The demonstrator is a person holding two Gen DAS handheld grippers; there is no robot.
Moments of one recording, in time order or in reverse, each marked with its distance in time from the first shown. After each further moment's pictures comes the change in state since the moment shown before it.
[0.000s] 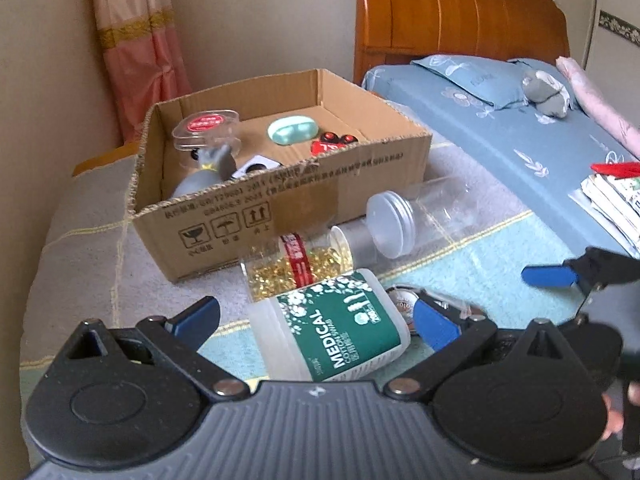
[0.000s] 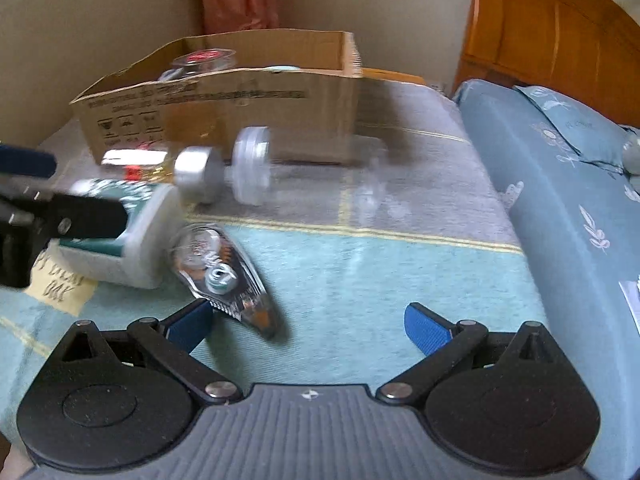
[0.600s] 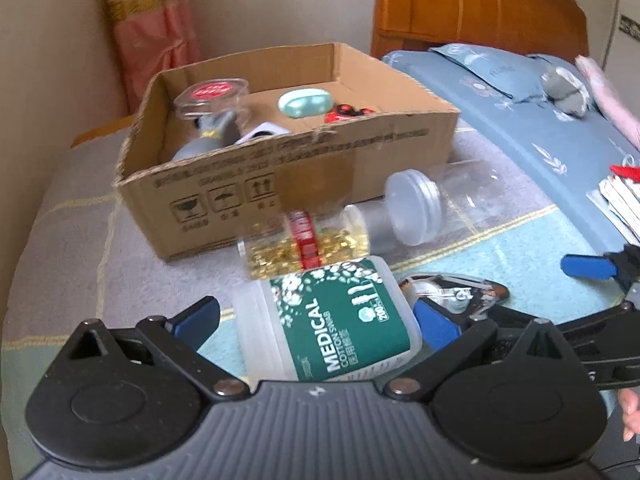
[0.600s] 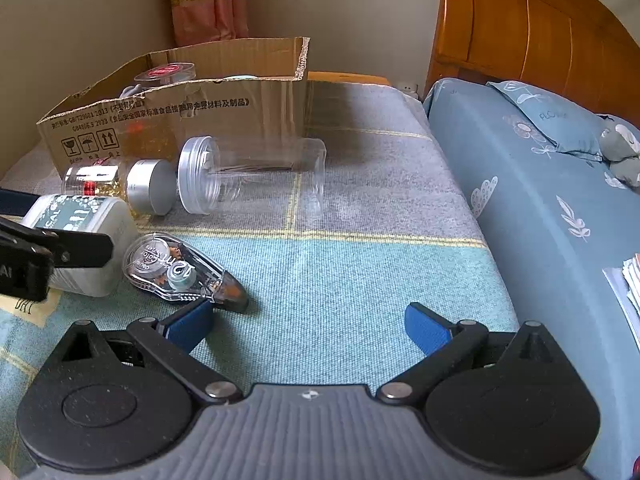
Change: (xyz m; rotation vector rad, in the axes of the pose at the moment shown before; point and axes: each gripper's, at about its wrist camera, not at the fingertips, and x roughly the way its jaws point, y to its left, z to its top) left arm 0.024 0.008 -0.006 -0.063 0.048 0.029; right arm 0.004 -0.024 -0.004 0.046 -0.028 -0.040
